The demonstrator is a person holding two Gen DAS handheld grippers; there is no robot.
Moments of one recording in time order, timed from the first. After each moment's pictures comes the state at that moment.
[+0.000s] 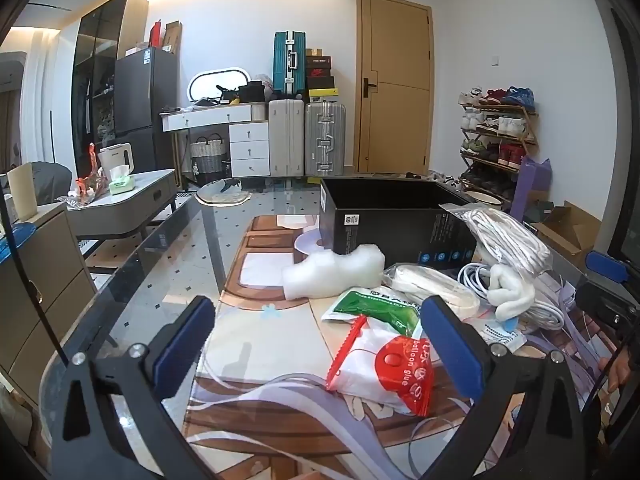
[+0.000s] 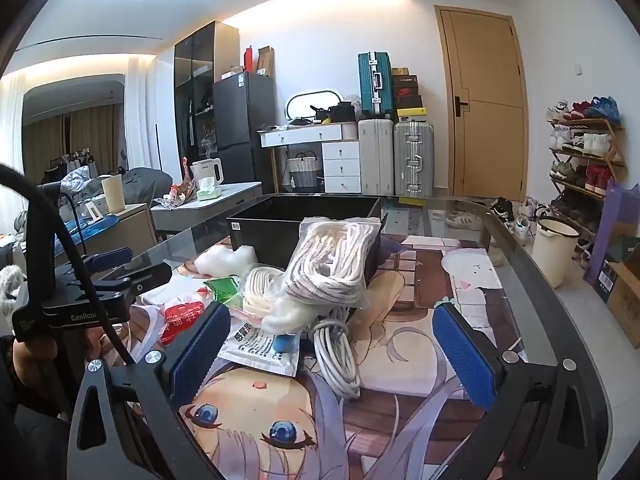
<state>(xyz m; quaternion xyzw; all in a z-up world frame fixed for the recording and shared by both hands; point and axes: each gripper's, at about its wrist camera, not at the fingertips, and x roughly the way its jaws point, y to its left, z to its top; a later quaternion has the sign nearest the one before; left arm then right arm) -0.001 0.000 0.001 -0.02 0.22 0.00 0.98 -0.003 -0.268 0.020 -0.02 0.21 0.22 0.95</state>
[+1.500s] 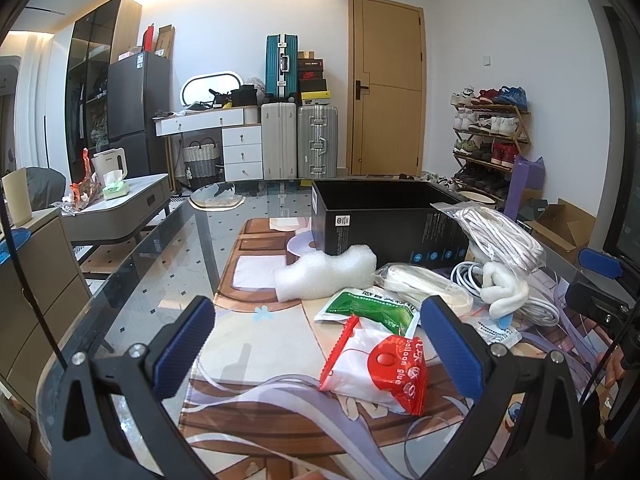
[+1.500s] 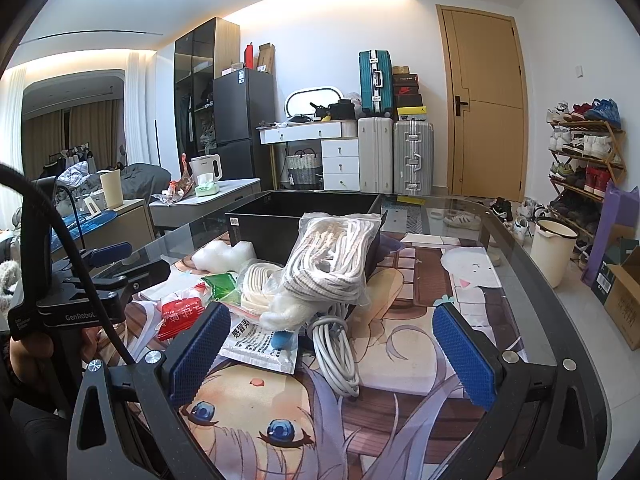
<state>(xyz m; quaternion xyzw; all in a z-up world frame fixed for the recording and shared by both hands) -0.003 -0.003 0.002 -0.01 0.21 -0.01 0.98 -0.002 -0.266 0.017 -0.02 0.21 0.22 0.95</state>
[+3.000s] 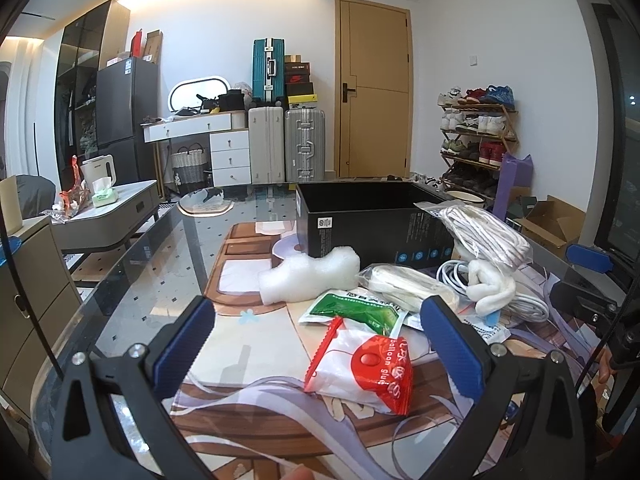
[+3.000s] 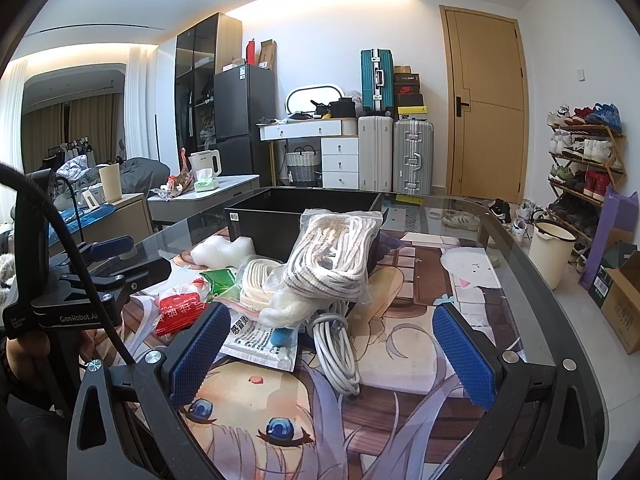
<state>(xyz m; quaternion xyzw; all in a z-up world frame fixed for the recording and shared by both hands) -0.004 -0.009 0.002 -0.01 0.20 -0.03 0.98 -0.002 -0.267 0.015 -0.02 0.22 0.22 0.95</state>
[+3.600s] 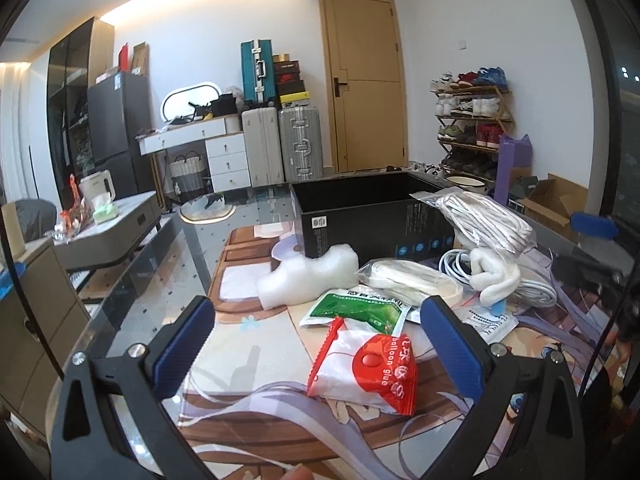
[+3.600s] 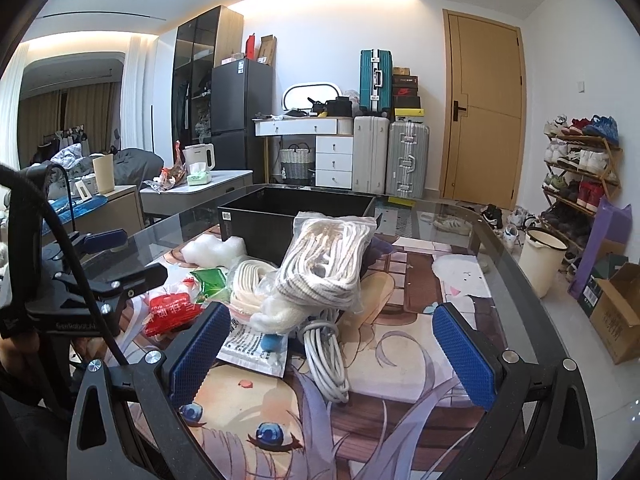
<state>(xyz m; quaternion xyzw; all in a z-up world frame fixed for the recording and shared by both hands) -0.001 -0.020 0.003 0.04 0.21 -0.03 0.98 0.004 -0.265 0.022 -0.04 0.22 0.20 0.95</state>
